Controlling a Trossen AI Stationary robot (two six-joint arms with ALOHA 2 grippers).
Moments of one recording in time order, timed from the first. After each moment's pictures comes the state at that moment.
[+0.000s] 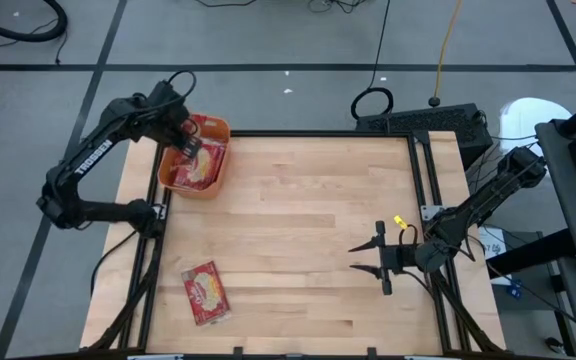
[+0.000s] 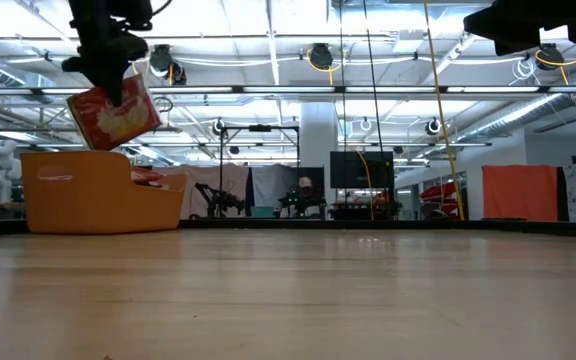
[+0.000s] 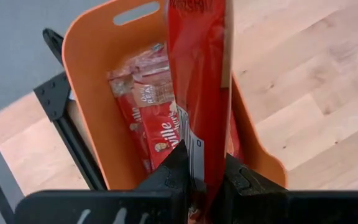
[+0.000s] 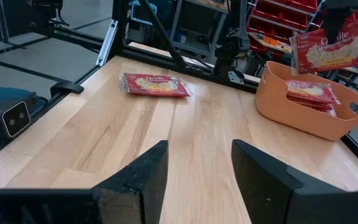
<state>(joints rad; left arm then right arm) 0.91 1.17 1.32 -1.31 -0.05 -0.11 0.71 1.01 0.36 0.38 0.65 -0.05</state>
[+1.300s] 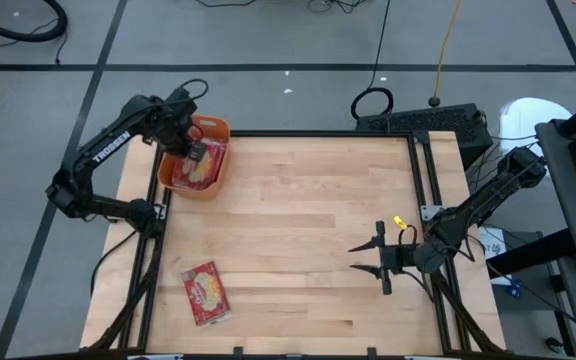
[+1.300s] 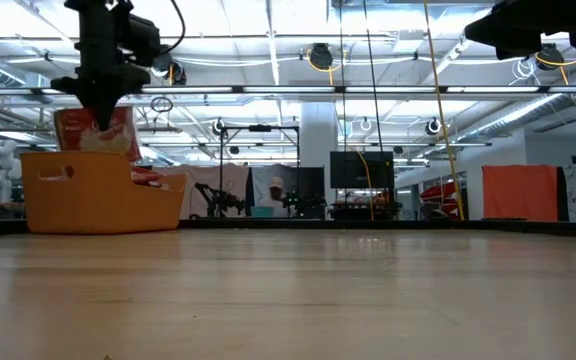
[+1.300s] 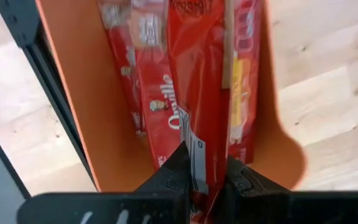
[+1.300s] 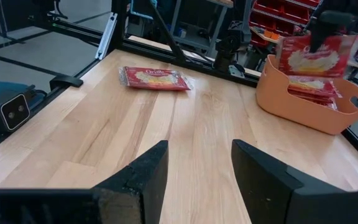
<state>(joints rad) 0.94 1.28 1.26 -1.39 -0.01 -0.27 0.71 1.01 0.36 0.35 0.65 -0.03</state>
